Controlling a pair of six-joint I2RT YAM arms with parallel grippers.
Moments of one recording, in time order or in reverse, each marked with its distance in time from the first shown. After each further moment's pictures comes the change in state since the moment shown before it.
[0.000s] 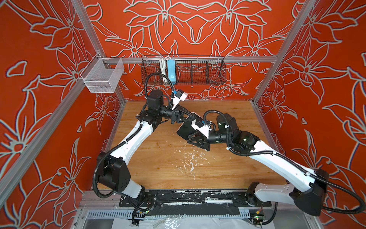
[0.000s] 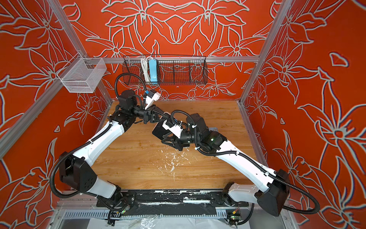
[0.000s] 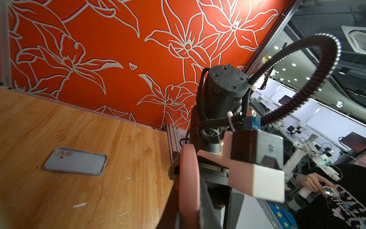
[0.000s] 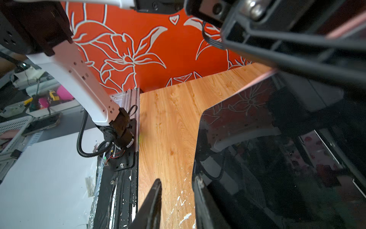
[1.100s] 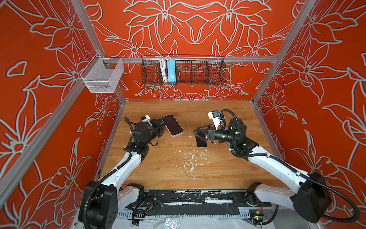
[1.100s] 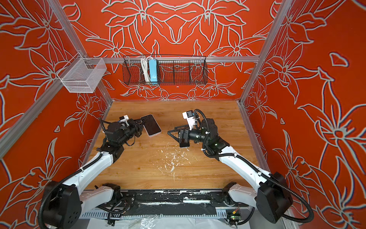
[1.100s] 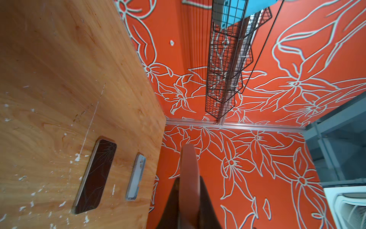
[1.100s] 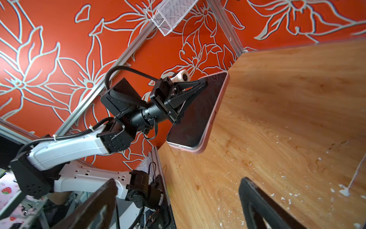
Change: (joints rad) left arm 0.153 -0.365 -0.777 0.410 -1.063 -1.162; right arm -0.181 -0.030 -0.339 0.596 -0.063 0.758
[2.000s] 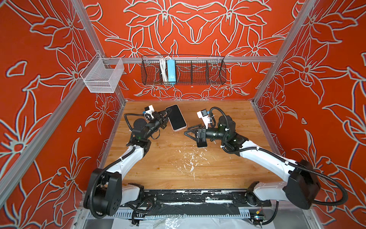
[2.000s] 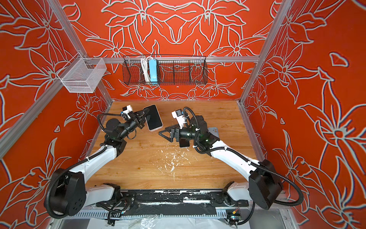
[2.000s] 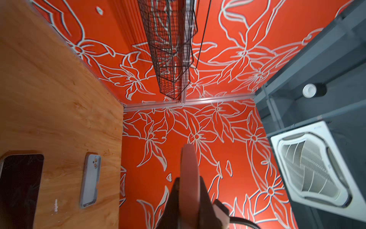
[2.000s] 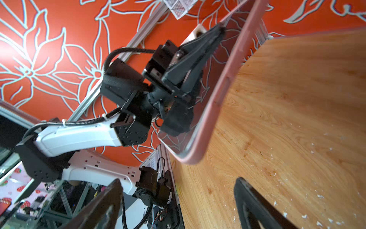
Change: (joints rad) left arm 0.000 0.149 0.152 0.255 0.238 0.011; right arm 0.100 0.140 0.173 -0.053 -0.058 -0.091
